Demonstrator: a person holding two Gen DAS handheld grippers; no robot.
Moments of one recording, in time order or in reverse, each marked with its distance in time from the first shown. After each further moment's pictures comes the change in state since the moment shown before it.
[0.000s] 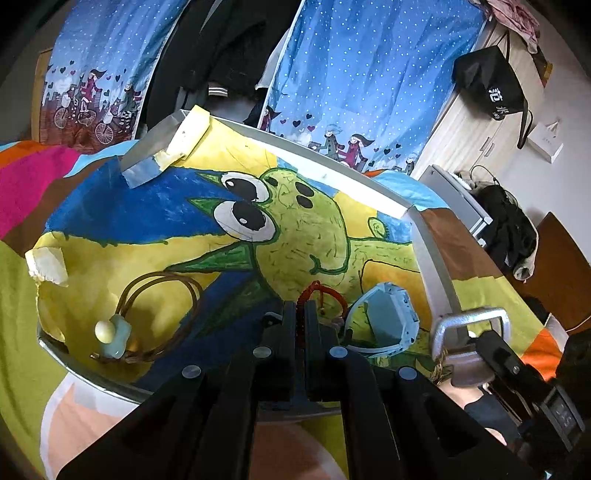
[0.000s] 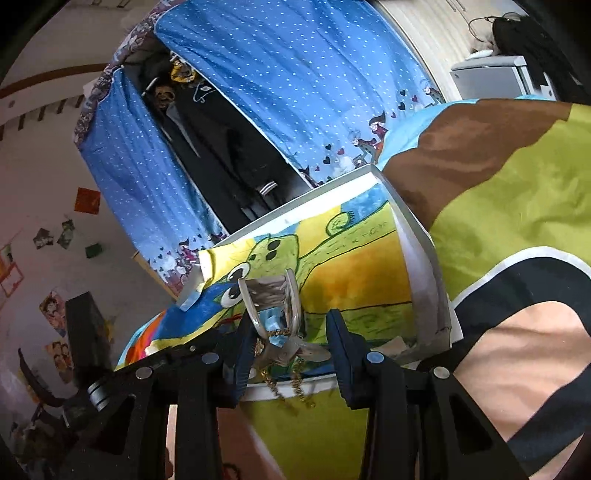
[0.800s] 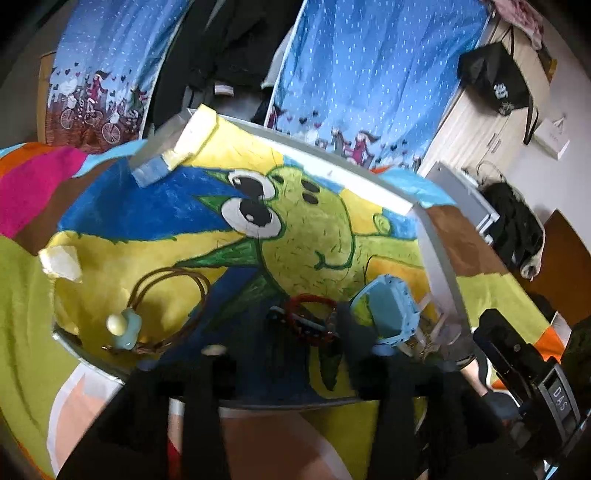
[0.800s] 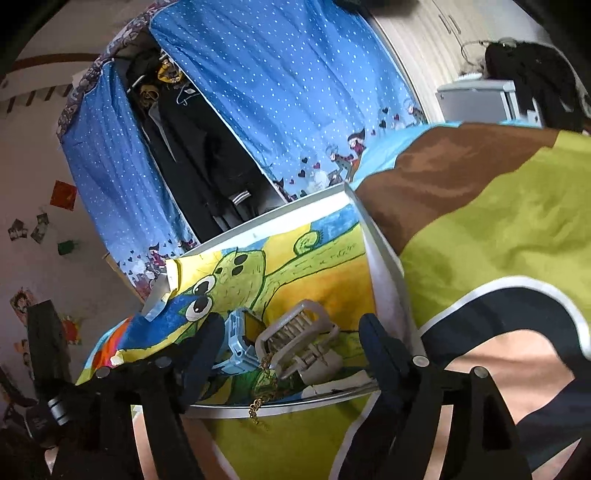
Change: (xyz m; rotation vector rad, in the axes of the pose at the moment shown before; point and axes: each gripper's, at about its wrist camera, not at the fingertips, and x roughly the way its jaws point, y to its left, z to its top) left arm -0.010 -0.002 -0.001 -0.002 -0.003 0.031; right arm -0.003 0.001 0.008 -0.058 -0.043 -0.136
